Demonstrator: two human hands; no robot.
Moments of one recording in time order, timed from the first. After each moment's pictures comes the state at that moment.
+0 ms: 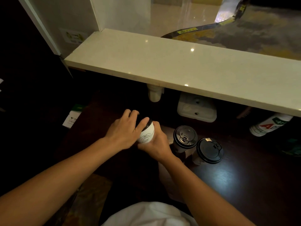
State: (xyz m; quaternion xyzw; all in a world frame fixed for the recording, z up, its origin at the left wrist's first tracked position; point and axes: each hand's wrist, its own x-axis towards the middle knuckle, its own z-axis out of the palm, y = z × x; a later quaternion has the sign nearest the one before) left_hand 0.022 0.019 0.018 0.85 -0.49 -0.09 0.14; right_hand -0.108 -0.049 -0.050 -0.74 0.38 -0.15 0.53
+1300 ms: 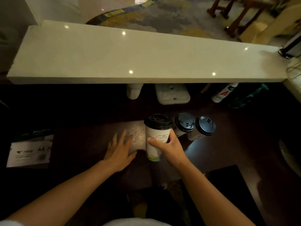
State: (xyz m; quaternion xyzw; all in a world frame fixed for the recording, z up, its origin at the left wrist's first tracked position) left_hand 0.130 0.050 -0.113 0.68 -0.69 -0.24 -0.01; right_hand -0.069 0.023 -0.010 -0.48 0.56 -0.31 0.60
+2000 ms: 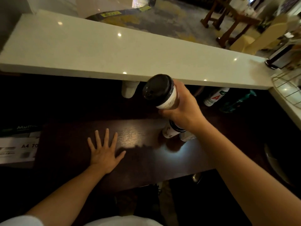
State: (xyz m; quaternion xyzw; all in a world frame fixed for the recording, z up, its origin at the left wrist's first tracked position) left_hand 0.140 0.061 -0.175 0.76 -0.63 -0.13 -0.05; right_hand -0.071 -0.036 0.103 -0.76 0.52 -0.26 0.28
